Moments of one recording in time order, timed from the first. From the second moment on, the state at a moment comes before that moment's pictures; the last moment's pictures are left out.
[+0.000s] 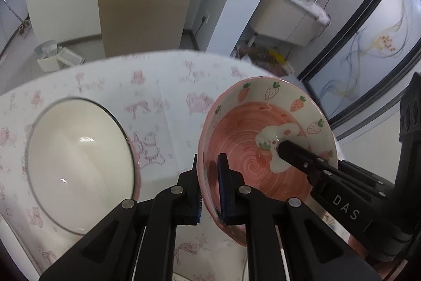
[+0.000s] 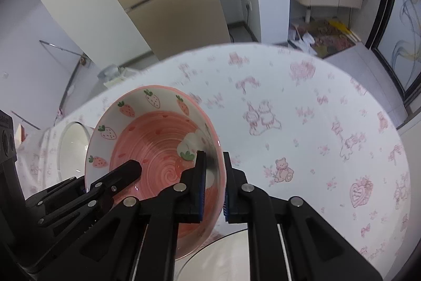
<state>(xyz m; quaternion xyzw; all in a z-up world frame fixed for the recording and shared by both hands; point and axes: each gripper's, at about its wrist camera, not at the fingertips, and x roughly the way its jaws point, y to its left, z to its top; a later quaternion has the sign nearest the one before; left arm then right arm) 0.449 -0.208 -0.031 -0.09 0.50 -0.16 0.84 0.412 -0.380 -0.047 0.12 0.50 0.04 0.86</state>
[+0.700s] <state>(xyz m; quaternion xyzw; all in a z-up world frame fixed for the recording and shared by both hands) 0.388 -0.081 0.101 -0.08 0.38 -0.09 0.92 0.383 -0.247 0.069 0.09 0.38 0.12 0.91</state>
